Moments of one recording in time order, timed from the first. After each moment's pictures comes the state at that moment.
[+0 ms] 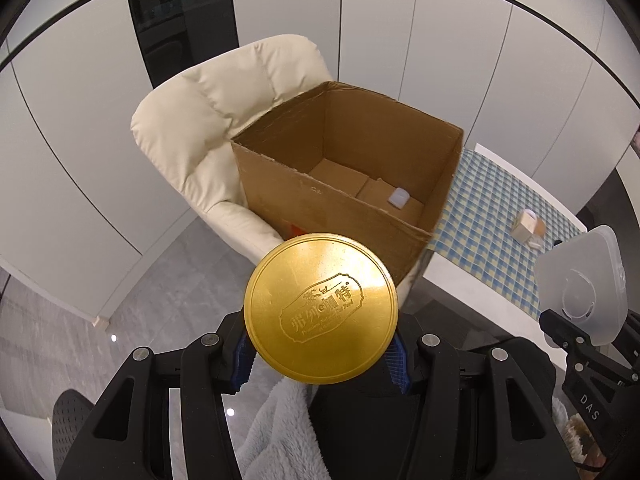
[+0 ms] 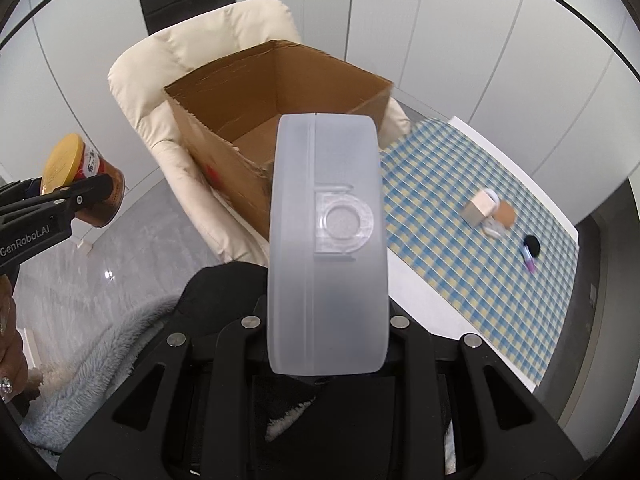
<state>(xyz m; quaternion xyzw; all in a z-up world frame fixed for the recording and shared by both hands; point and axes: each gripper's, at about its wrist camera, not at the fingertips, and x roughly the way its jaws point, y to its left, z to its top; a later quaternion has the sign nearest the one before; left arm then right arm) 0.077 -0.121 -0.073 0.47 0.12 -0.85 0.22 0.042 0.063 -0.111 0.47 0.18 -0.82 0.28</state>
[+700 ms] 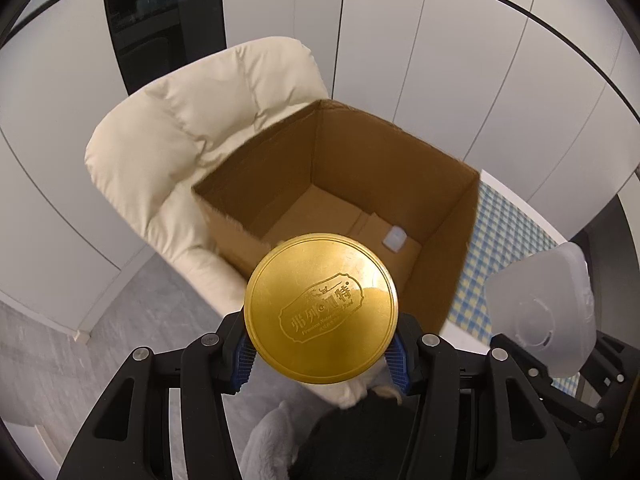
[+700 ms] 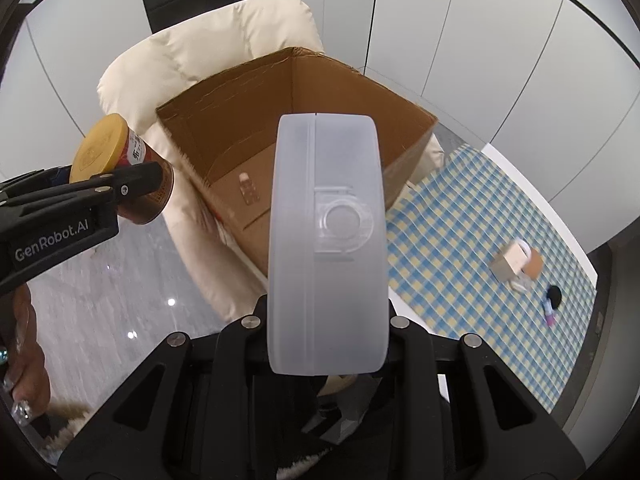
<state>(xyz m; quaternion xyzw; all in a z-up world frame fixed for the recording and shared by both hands) -0.031 -0.171 -0.080 0.46 0.14 -0.85 0.21 -0.047 -0.017 -0.124 0.48 0.19 -0.80 0.30</state>
